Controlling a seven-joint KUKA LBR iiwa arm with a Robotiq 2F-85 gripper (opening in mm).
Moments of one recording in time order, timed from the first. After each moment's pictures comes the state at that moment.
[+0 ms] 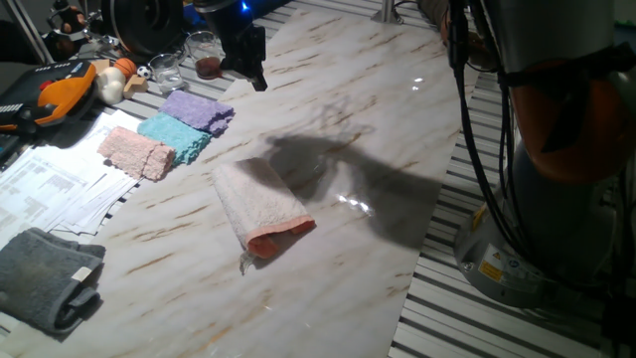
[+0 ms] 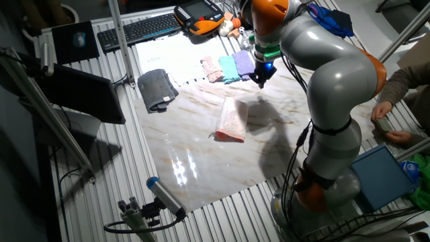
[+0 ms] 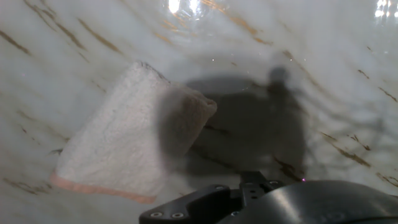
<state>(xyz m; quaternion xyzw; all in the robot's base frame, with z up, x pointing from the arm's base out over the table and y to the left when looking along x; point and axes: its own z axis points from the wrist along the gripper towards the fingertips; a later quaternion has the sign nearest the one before) 0.515 0.001 0.236 0.04 -0.99 0.02 0.12</state>
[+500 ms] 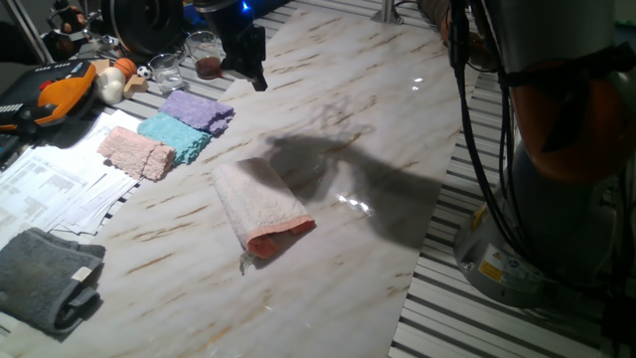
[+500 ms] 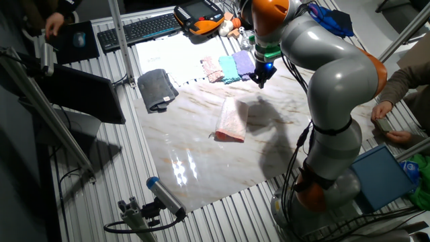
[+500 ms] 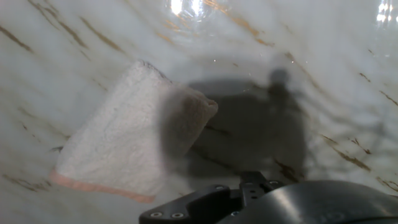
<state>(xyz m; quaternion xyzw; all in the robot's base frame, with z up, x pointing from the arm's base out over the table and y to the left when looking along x) 0.515 0.001 0.236 0.05 -0.99 0.02 0.12</state>
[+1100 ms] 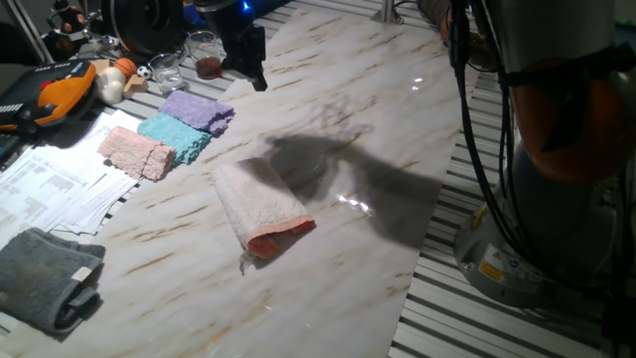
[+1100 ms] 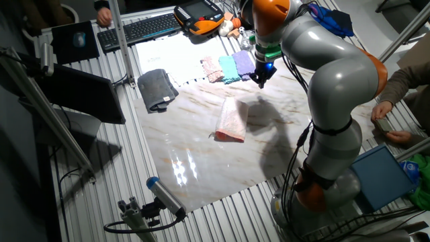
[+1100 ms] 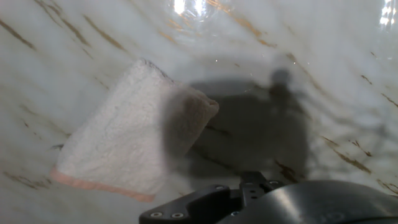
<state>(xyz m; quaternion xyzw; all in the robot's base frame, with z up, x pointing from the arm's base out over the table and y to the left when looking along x) 0.515 0.001 0.236 0.05 -0.99 0.02 0.12</state>
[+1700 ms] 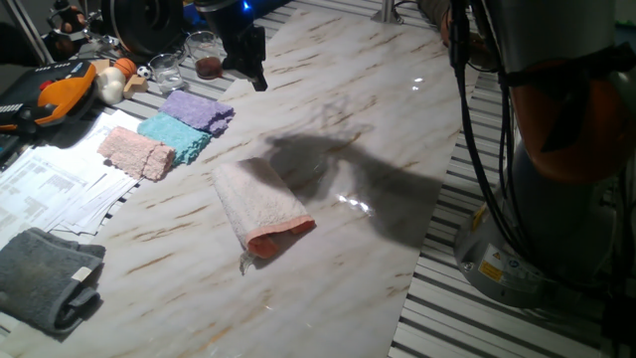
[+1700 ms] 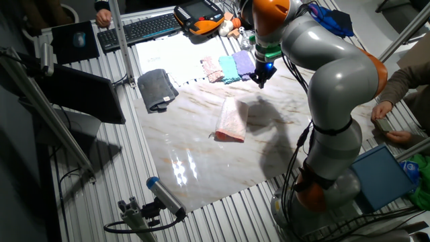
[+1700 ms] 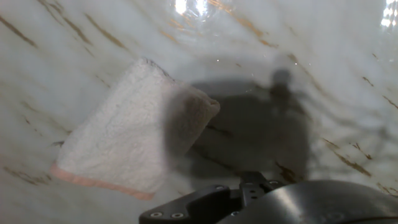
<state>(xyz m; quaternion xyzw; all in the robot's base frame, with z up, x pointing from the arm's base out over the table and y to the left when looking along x) 0.515 0.001 0.236 0.07 -0.99 0.01 0.12</state>
